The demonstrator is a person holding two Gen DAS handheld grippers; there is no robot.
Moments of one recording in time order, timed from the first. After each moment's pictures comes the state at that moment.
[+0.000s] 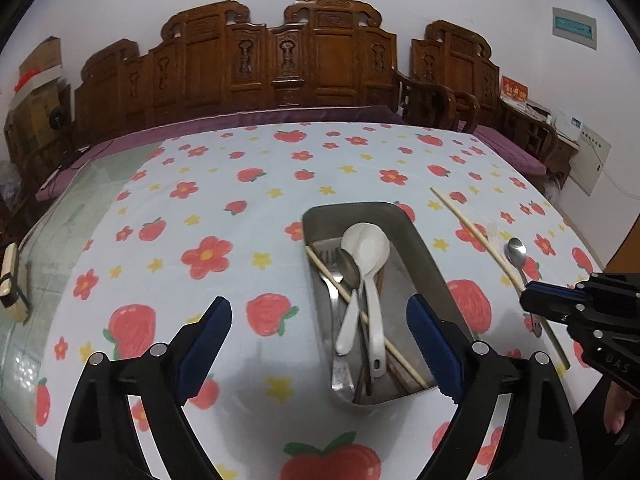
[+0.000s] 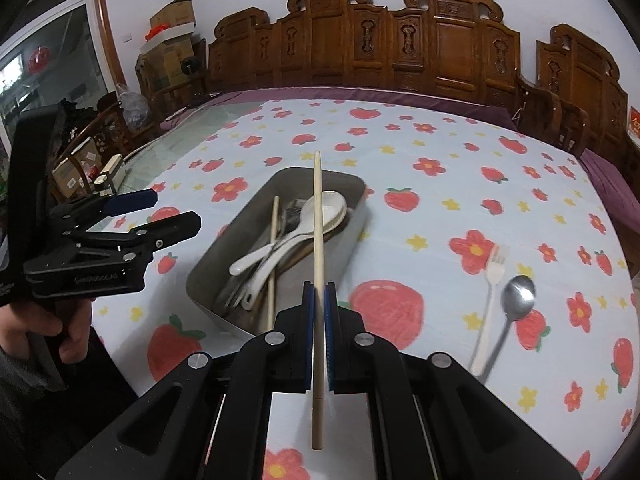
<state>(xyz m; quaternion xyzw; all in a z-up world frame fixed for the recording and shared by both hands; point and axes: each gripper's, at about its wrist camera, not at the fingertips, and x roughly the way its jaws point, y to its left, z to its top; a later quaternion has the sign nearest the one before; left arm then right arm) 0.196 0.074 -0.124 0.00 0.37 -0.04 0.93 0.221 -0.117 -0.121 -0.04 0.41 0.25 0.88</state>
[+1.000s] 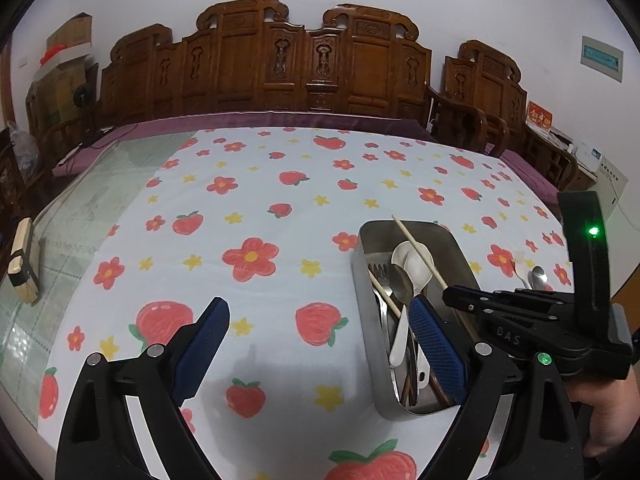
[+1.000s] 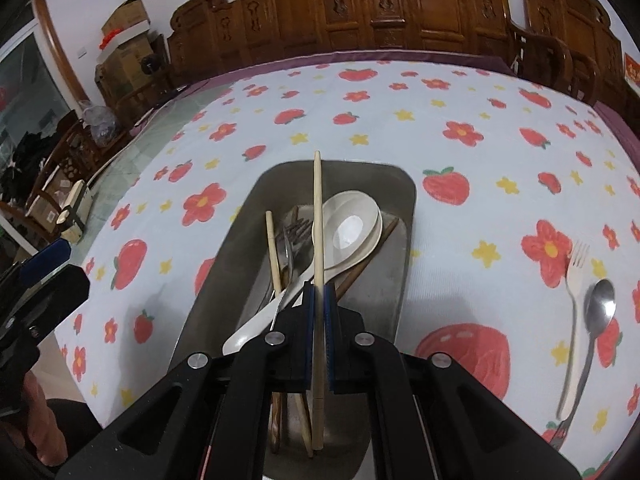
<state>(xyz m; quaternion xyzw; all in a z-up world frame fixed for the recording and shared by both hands) 0.202 0.120 -0.120 -0.04 0.37 -0.01 0.93 0.305 -0.047 -0.173 0.02 0.48 0.21 0.85</state>
